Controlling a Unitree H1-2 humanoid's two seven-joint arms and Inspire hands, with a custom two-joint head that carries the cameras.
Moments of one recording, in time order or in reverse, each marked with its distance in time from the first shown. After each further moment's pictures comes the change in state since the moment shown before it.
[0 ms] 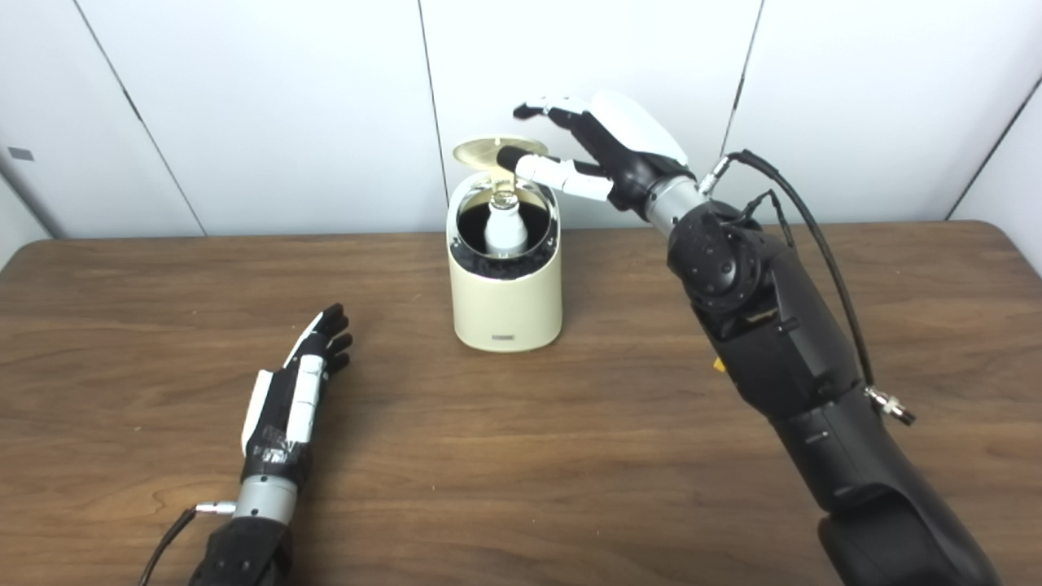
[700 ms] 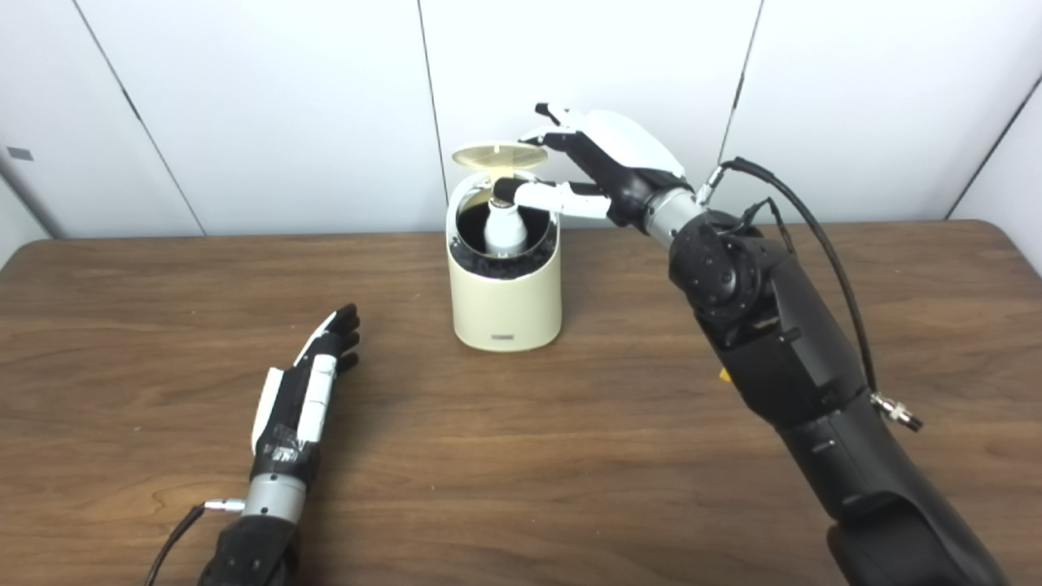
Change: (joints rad) left arm -0.003 -0.006 -0.019 0.000 0.034 0.000 0.006; right arm 0.024 -0.011 0.012 -0.029 -0.026 0.001 0.041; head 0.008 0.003
